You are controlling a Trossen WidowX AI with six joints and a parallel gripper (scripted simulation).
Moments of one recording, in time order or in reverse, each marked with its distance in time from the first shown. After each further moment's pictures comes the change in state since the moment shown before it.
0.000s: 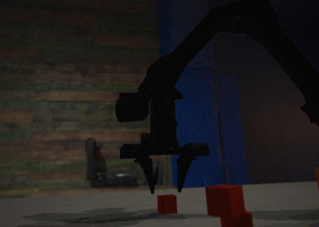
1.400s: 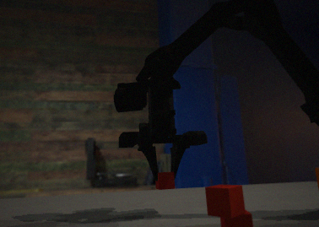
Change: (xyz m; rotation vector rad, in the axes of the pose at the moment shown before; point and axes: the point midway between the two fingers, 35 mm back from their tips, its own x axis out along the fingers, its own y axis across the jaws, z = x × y) arm -0.025 0.002 0.001 0.001 0.004 -0.008
